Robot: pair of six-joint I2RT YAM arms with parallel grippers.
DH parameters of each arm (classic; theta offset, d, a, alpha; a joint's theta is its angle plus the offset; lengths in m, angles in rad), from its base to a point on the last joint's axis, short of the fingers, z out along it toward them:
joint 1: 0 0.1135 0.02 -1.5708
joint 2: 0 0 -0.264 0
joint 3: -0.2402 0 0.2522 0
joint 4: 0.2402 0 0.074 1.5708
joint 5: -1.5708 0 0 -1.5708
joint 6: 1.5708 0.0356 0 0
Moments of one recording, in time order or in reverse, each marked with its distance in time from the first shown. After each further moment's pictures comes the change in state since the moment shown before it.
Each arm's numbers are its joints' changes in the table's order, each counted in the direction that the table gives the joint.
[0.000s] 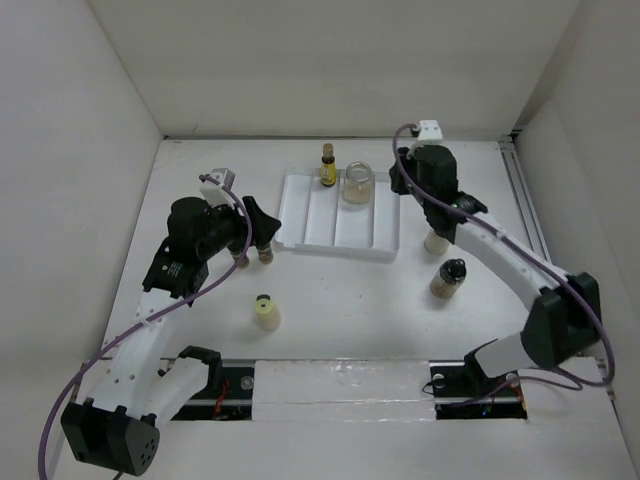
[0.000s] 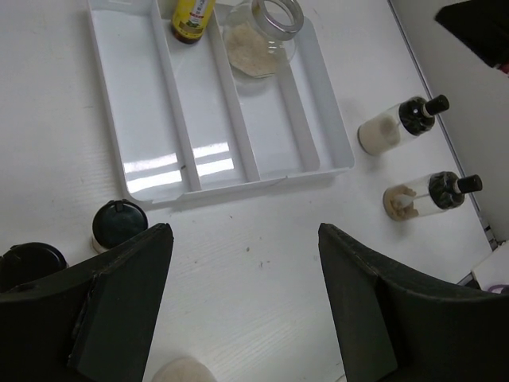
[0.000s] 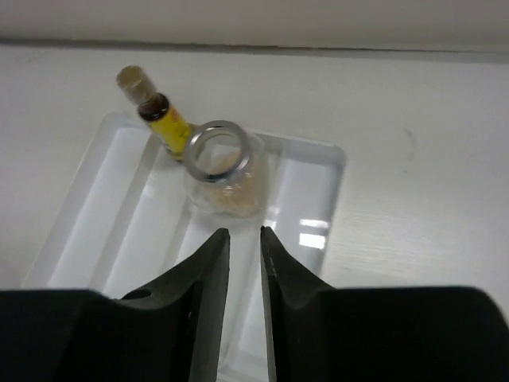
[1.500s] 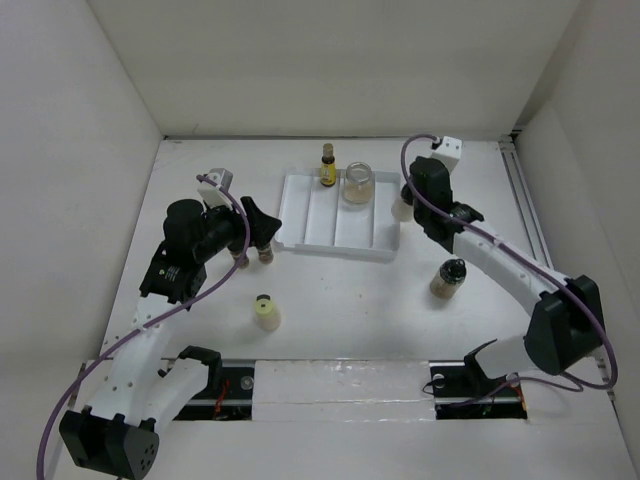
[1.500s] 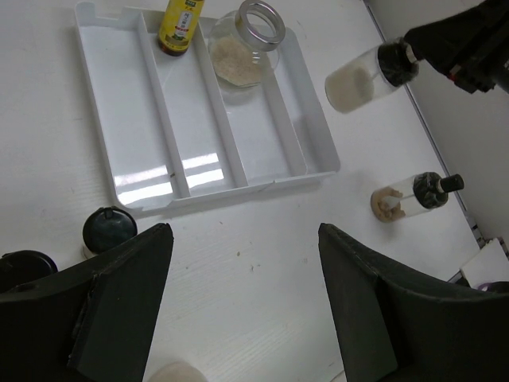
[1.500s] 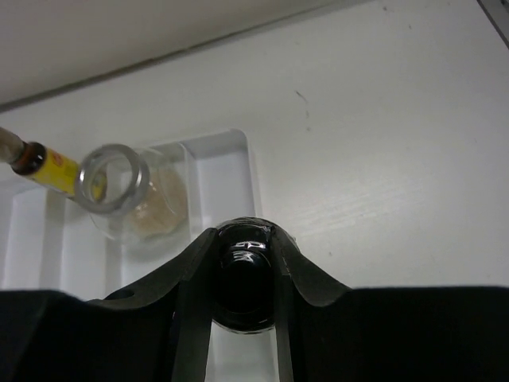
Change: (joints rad) left arm 0.000 -0.032 0.000 -0.013 -0.024 -0.009; right arm 0.040 -0.112 0.148 0.058 -0.482 0.249
